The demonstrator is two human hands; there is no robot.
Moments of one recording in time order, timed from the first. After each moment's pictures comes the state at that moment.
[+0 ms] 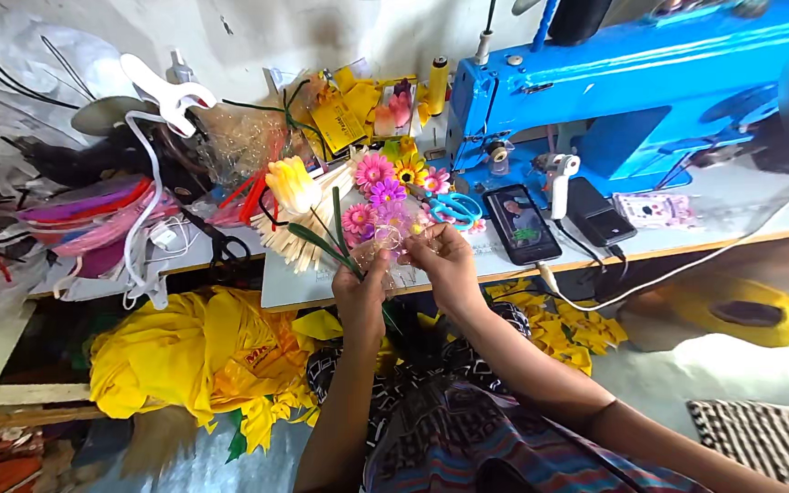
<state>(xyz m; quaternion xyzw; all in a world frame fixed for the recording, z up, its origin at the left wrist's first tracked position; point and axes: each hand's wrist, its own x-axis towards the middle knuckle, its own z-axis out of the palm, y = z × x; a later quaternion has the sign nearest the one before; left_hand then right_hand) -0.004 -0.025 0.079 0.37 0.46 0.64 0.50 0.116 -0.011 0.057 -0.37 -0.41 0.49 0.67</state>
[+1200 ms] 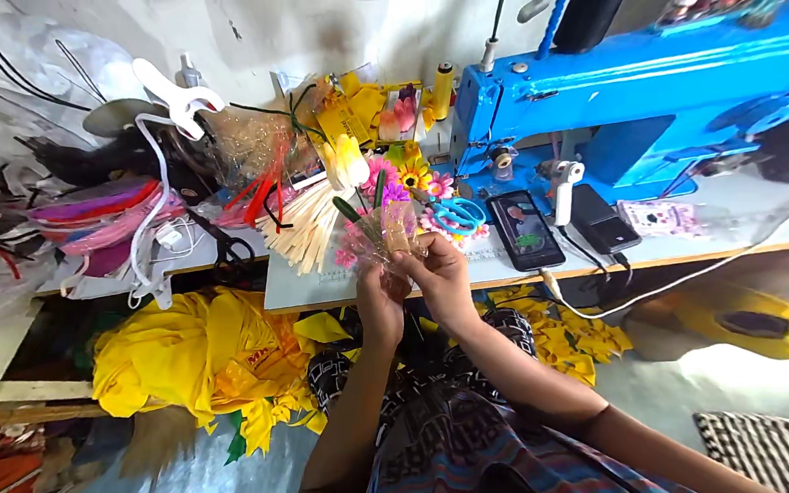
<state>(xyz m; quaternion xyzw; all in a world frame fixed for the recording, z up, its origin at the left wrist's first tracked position) 0.013 -0.028 0.072 0.35 0.36 0.64 0.58 0.105 -0.015 0.060 -0.32 -0.53 0.40 0.68</state>
